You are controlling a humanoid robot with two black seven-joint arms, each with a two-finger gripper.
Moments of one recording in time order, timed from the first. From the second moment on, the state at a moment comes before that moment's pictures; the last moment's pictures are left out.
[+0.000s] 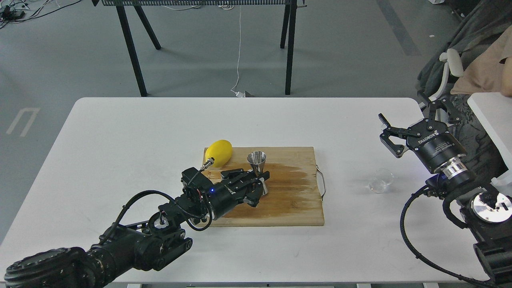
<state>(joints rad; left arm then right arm) -0.57 -0.04 -0.35 -0.54 1.92 0.49 -0.49 0.24 -0.39 1.27 1.07 0.23 0.49 -0.16</state>
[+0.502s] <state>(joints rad) -0.55 -0.04 -0.35 -0.55 1.92 0.49 -0.49 0.24 -0.38 1.27 1.07 0.23 0.49 -0.16</state>
